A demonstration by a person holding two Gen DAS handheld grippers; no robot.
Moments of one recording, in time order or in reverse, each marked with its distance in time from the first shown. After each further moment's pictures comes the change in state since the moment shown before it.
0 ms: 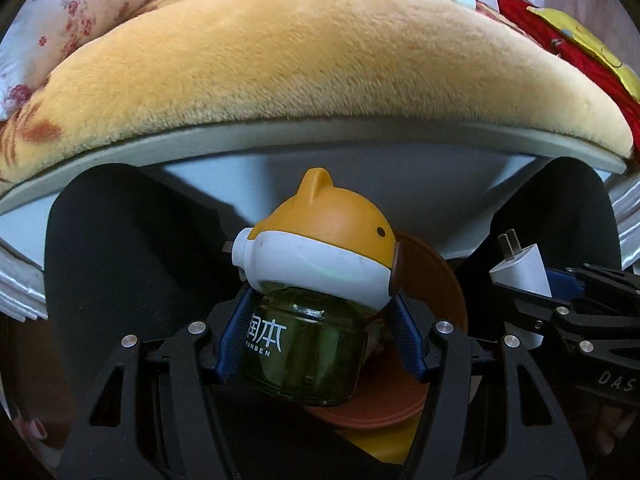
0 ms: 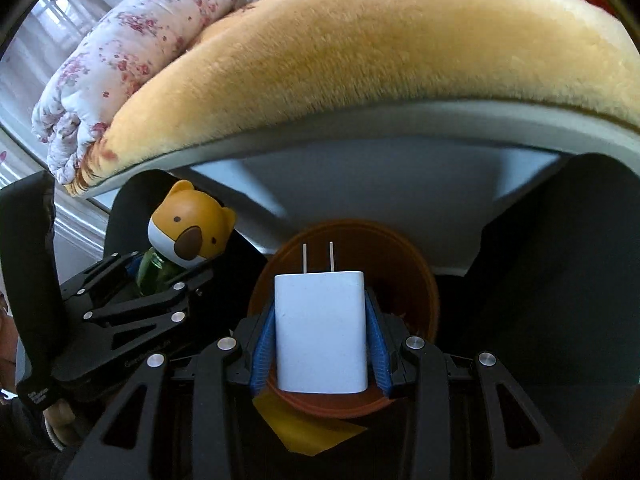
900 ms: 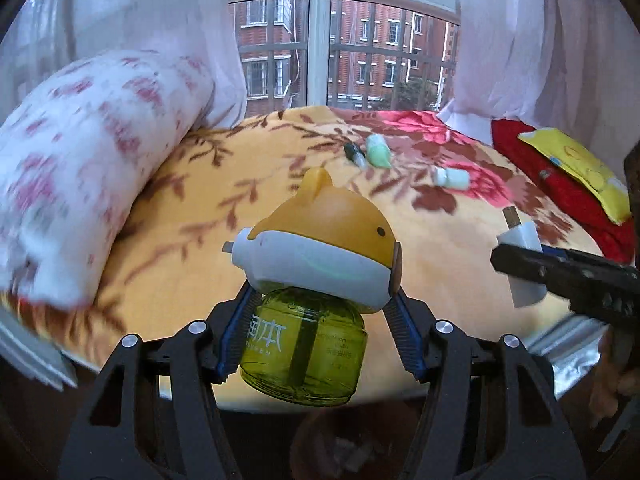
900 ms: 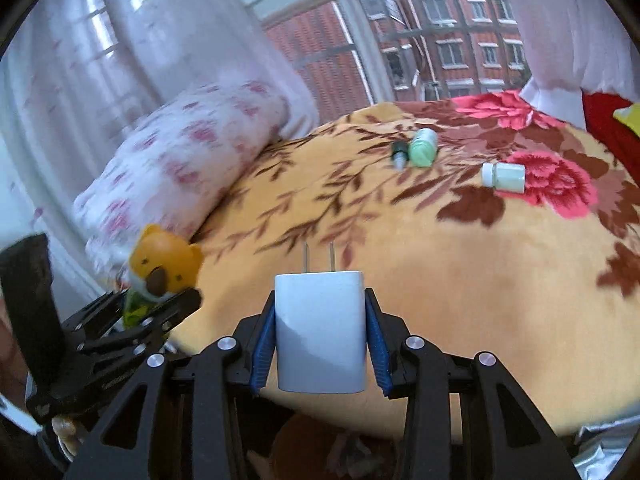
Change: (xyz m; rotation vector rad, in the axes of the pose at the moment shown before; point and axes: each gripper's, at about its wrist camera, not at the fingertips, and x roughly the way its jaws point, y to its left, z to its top) left arm -0.130 0.011 0.128 -0.020 -0.373 0.006; right arm -0.133 0.021 0.147 -0.126 -0.357 0.063
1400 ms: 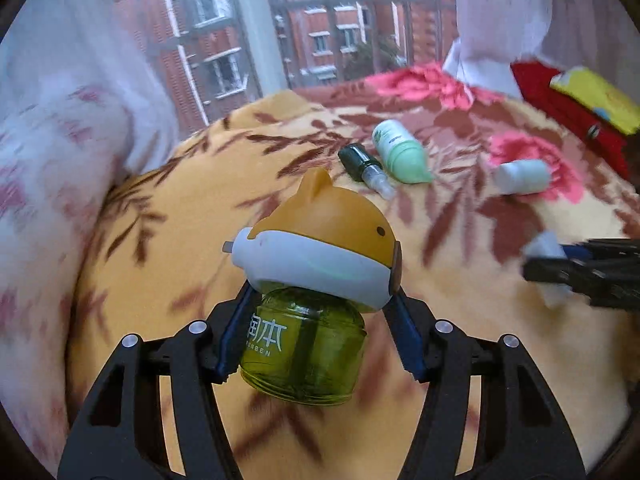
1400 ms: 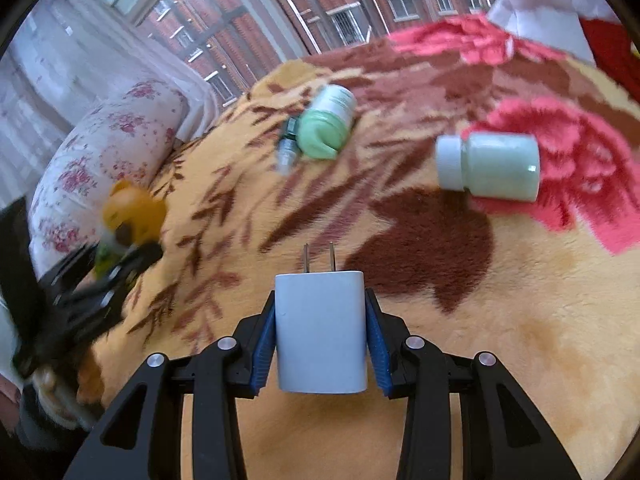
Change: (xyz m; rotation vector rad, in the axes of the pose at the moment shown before) left arm 0.205 0.000 0.118 0.239 0.083 -0.015; right arm 0.162 -0.149 0.092 0.193 0.125 -0.067
